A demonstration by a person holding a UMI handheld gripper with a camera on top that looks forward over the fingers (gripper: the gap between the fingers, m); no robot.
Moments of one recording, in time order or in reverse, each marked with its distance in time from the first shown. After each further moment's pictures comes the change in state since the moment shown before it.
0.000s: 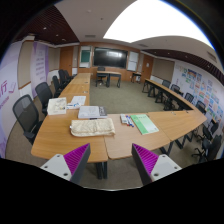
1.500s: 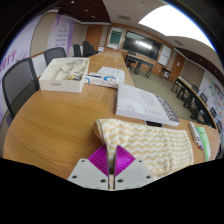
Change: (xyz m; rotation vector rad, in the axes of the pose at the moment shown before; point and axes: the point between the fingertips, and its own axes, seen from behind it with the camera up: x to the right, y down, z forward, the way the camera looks) arm -0.303 0.042 0.498 -0.140 -0.168 -0.241
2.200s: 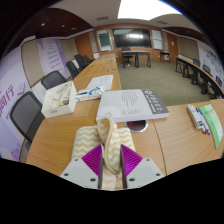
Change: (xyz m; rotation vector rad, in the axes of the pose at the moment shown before) arm 0.074 -0.019 -0.041 0.006 -0.210 0.294
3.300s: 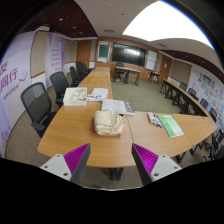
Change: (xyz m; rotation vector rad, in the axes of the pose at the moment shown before) arm -0.054 0.095 -0.371 0.126 0.216 -0.174
